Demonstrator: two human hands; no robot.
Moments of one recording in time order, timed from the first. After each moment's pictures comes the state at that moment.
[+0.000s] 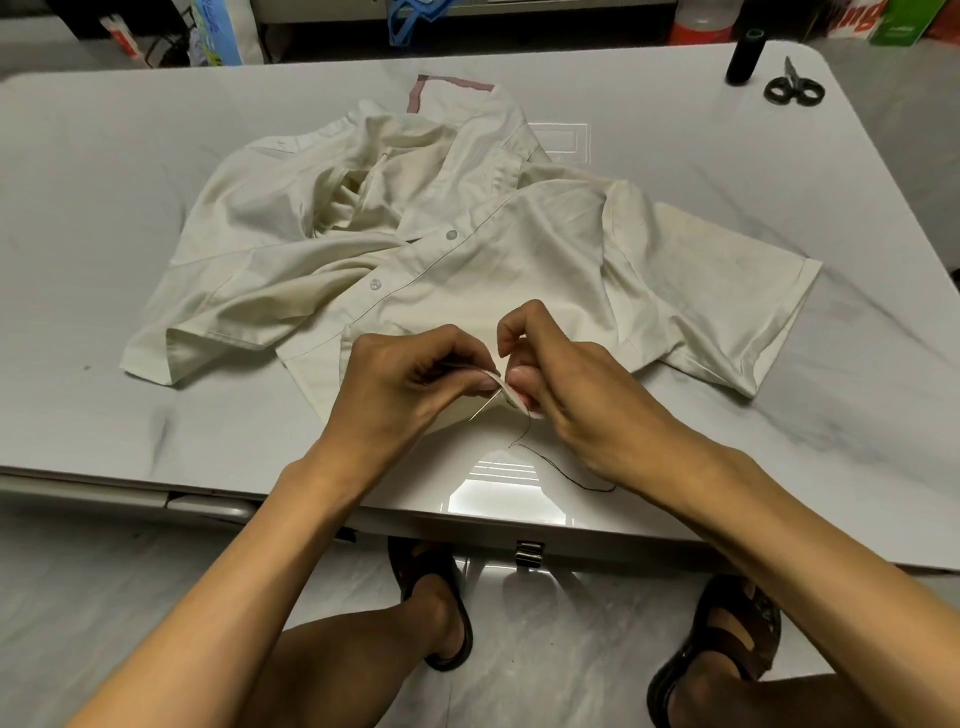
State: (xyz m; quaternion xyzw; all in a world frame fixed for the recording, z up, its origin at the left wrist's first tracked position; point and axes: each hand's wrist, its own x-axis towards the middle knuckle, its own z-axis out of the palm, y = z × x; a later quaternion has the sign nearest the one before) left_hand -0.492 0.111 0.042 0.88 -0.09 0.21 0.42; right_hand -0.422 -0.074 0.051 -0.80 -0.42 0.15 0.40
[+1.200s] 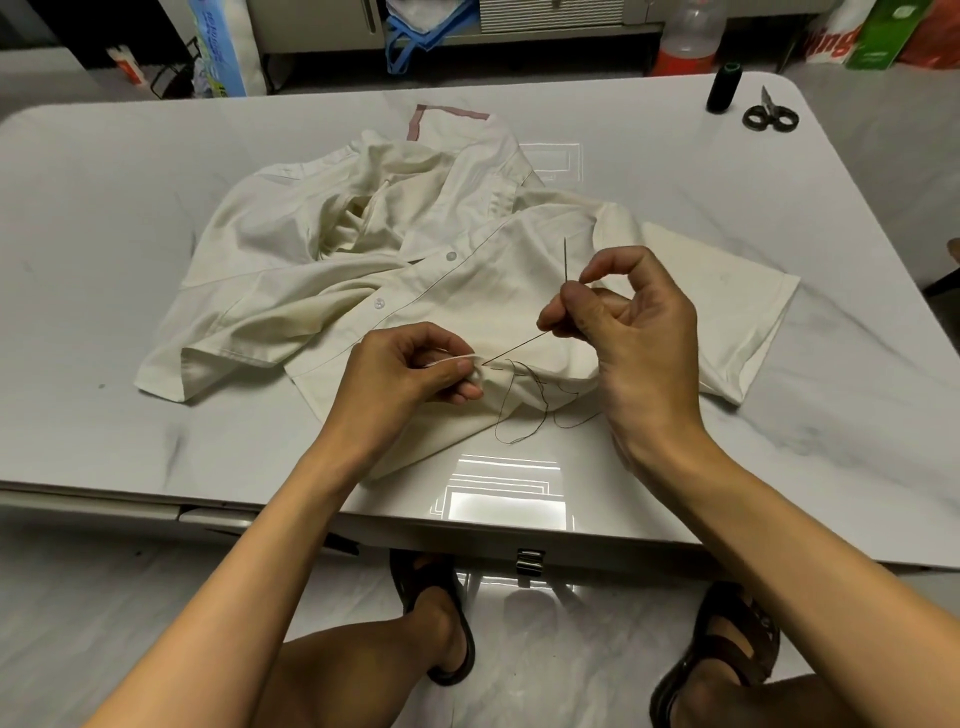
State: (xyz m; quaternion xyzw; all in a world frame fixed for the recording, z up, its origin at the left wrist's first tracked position) left_hand -0.482 0.116 0.052 0.75 0.13 0.05 0.65; right_hand -0.424 -0.066 0.083 -0.63 -0.11 0.04 0.77
